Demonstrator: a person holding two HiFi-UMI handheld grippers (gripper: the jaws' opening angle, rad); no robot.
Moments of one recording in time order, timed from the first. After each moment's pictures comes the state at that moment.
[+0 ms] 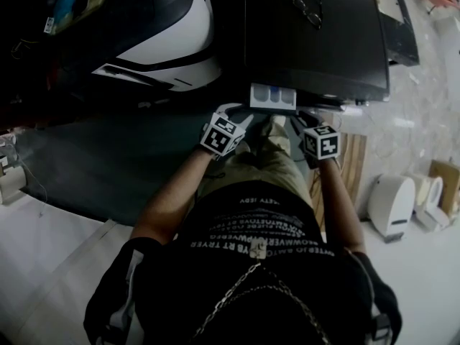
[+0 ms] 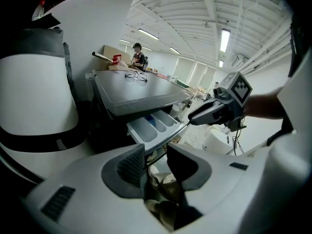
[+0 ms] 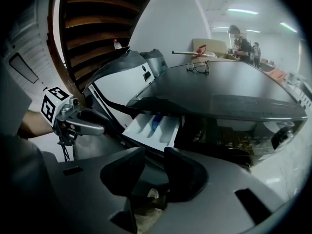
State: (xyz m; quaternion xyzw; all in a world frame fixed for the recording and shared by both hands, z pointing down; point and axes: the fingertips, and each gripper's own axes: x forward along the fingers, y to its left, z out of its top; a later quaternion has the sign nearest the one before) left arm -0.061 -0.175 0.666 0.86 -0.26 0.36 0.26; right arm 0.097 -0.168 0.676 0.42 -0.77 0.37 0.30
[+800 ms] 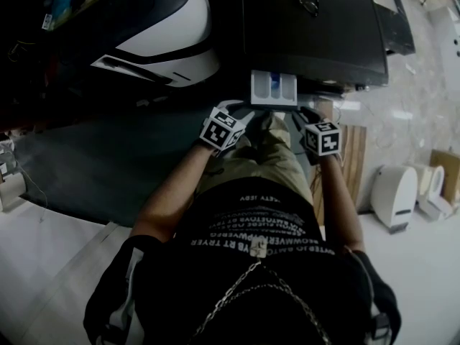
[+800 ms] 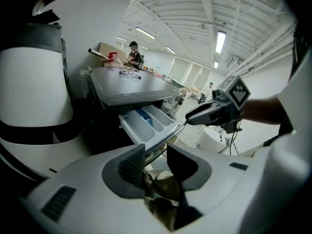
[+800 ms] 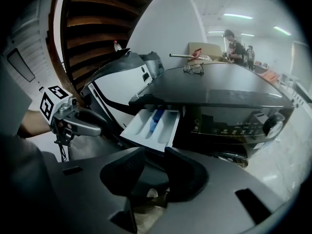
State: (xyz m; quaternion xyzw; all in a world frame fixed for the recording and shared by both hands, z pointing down) left arm -0.065 -0.138 0.666 0.86 -0.23 0.36 0.27; right arm 0.098 -0.133 0.678 0.46 -0.76 0.36 0.29
